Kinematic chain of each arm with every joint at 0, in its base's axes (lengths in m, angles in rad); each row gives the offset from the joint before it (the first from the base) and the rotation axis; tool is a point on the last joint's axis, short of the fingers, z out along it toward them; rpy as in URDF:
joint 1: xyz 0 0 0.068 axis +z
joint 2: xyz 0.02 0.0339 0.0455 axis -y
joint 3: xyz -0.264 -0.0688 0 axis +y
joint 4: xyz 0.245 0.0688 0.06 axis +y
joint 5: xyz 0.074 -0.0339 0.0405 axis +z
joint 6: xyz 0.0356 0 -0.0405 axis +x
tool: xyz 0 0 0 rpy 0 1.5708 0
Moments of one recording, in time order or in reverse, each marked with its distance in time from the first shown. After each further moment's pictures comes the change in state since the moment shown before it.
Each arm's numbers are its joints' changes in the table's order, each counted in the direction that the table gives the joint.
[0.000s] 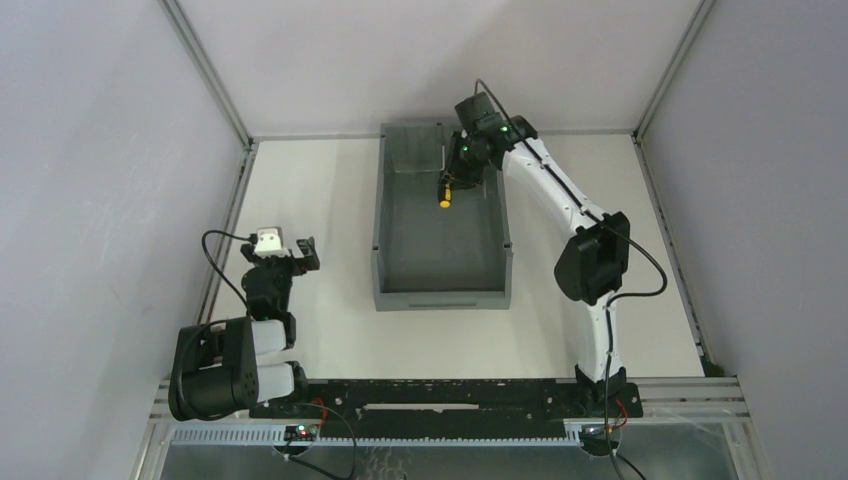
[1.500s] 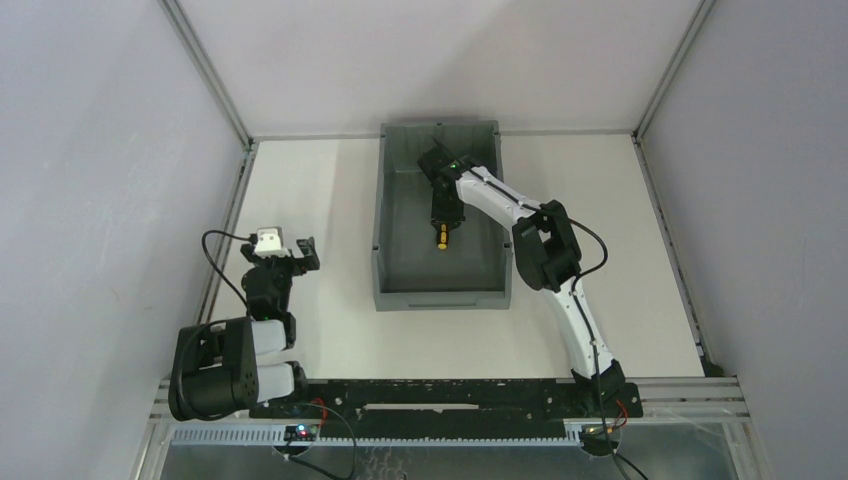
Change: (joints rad) left arm 0.000 0.000 0.000 0.000 0.000 0.000; right arm 0.114 -0.317 0.051 -0.056 -0.276 -0.045
